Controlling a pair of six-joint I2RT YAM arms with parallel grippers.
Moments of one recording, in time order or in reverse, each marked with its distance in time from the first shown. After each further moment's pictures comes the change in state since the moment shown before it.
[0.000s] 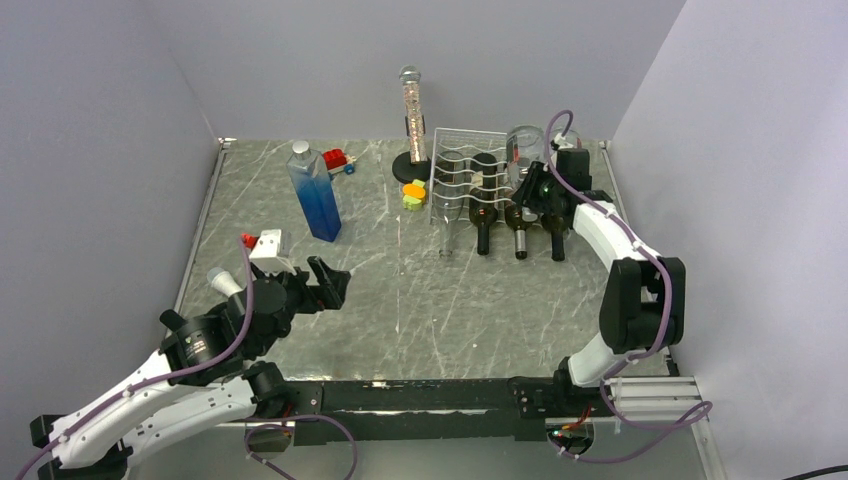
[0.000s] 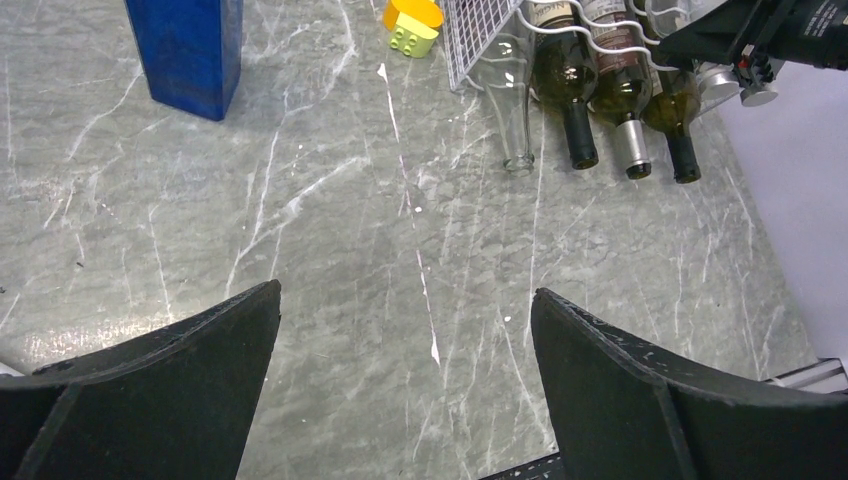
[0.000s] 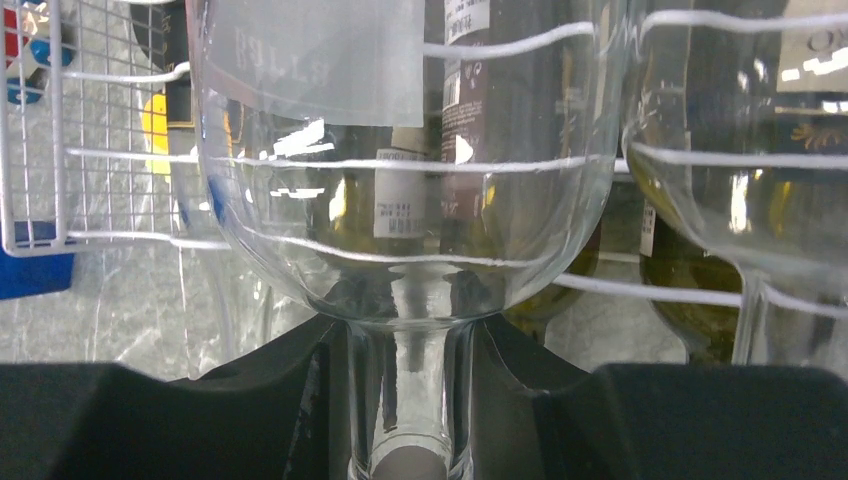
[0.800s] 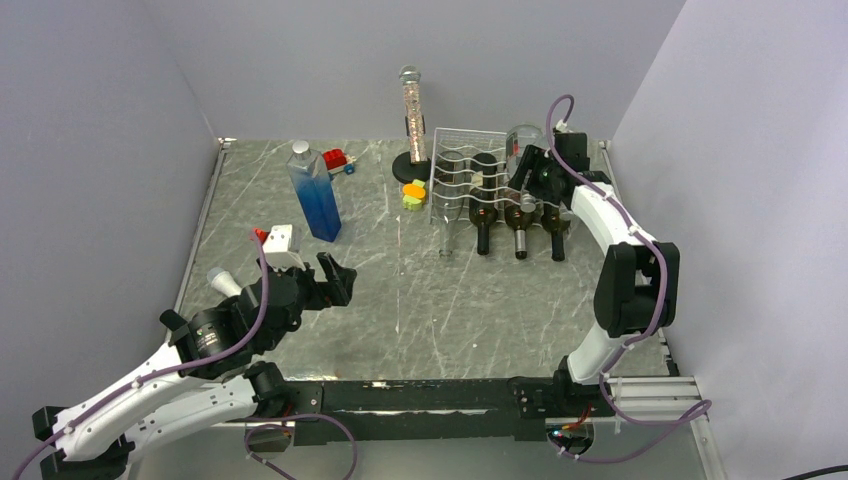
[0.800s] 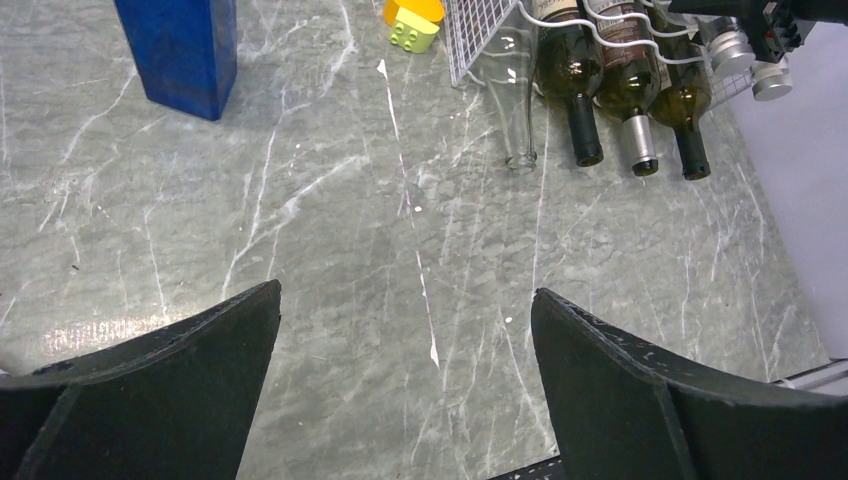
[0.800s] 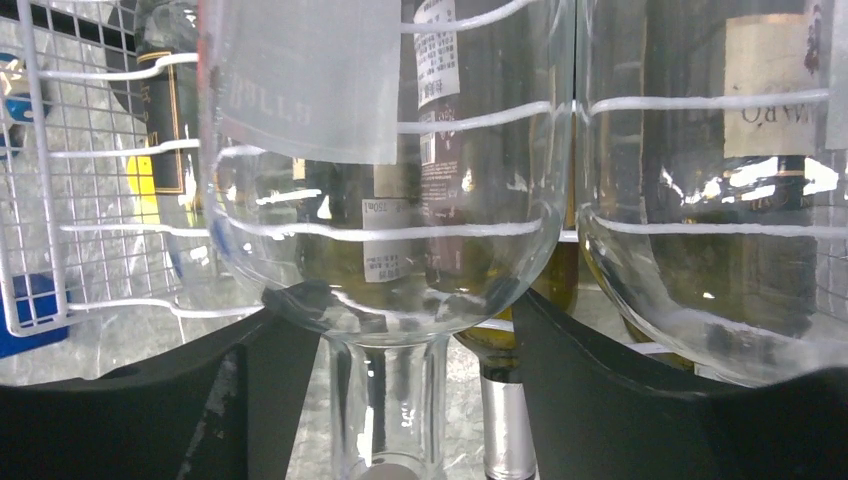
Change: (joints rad) left arm 0.000 0.064 0.018 0.015 0.001 0.000; right arm 0.002 0.096 0.173 -0.126 0.070 0.026
